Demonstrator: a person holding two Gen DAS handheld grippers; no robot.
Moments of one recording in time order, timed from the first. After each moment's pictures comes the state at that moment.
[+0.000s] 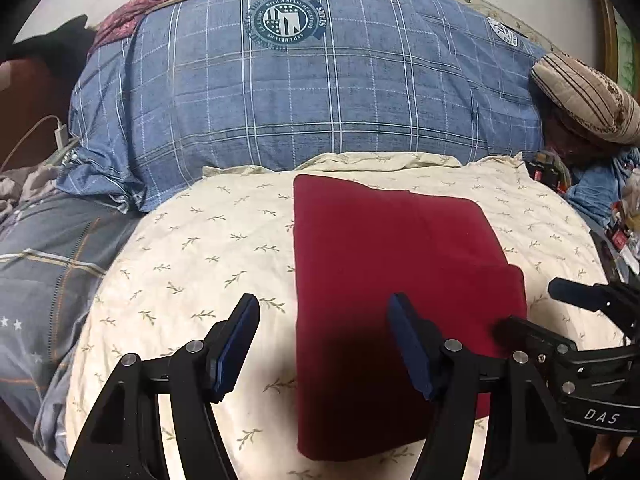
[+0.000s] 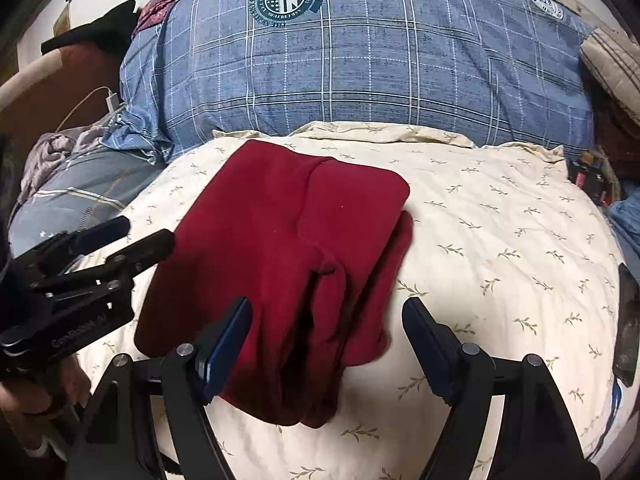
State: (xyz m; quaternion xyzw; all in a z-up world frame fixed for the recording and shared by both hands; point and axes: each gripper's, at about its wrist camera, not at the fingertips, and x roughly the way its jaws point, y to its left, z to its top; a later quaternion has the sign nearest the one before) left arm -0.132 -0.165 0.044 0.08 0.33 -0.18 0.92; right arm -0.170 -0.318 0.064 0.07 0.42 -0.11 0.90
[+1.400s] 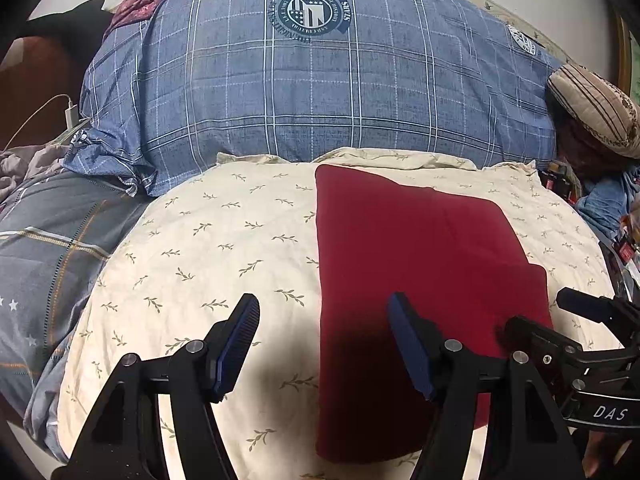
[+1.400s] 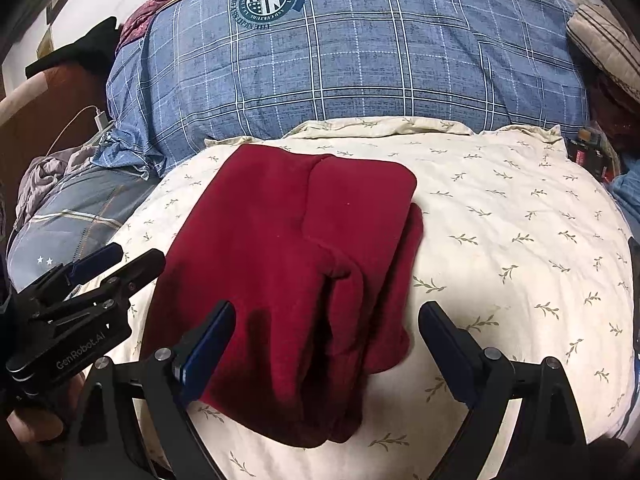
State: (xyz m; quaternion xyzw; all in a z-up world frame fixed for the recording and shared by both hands) left arm -0.118 -0.148 0.037 0.06 0.35 -0.17 0.92; right arm -0.162 -0.318 0.050 0.11 0.41 -0.12 0.90
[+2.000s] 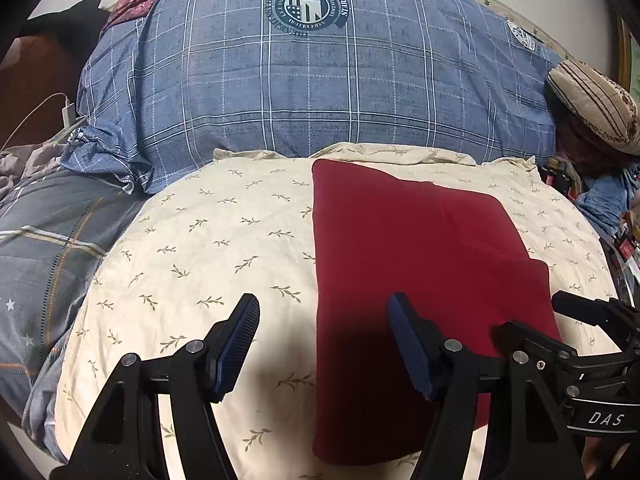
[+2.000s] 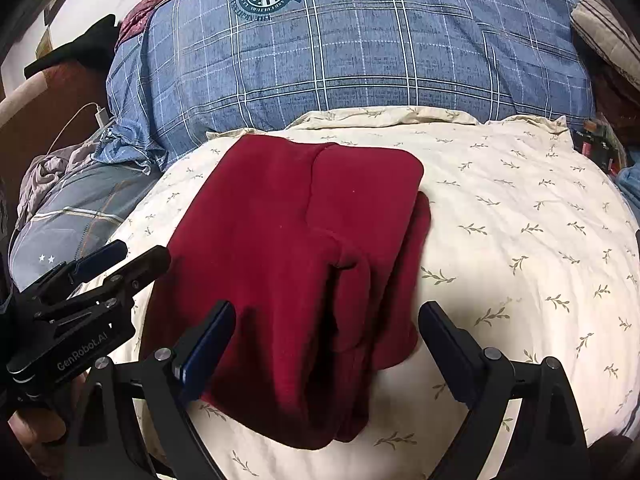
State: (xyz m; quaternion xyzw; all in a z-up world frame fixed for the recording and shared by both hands) left arm -0.115 -0.153 0.033 0.06 0.35 -0.17 0.92; right arm -0.160 -0.319 0.044 0.12 0.42 -0.11 0.89
